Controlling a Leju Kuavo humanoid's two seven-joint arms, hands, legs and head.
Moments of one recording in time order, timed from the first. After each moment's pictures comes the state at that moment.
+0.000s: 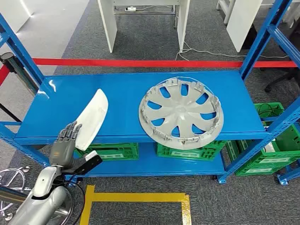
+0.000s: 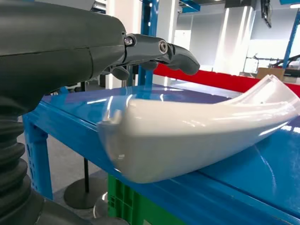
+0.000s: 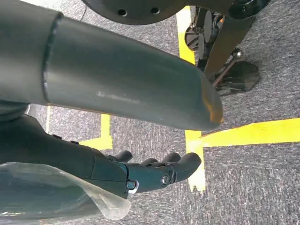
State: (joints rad) left arm -0.19 0.18 -0.30 -1.16 -1.06 0.45 -0.06; right arm -0.02 -0.02 0.43 -0.03 -0.51 -0.10 -0.16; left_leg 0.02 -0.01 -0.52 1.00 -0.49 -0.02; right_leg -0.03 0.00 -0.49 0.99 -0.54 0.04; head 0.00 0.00
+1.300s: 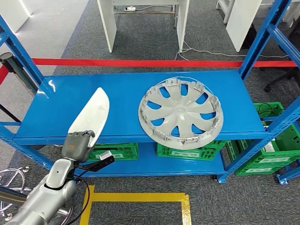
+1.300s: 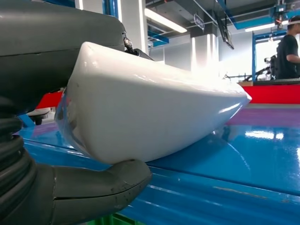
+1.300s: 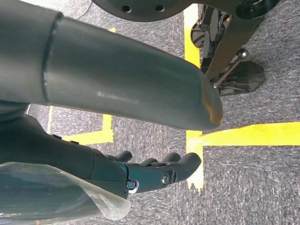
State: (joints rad) left arm -0.32 0.16 -0.43 -0.98 -1.23 0.54 0.01; right arm -0.01 -0.03 0.49 -0.05 -0.51 -0.10 -0.14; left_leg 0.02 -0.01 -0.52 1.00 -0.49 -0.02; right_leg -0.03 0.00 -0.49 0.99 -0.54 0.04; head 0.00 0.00
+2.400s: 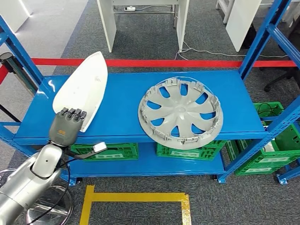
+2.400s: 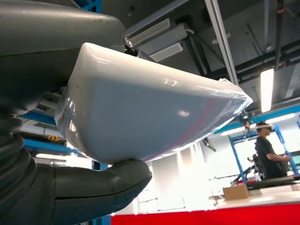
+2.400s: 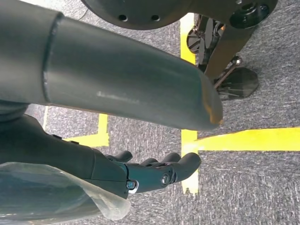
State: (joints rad) left arm -0.44 0.36 -0.62 -1.20 -1.56 0.61 0.23; right arm 0.00 -0.04 0.50 -0.09 -0.54 -0.09 -0.14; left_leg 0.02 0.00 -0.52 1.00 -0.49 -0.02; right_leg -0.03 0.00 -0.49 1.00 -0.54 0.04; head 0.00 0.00
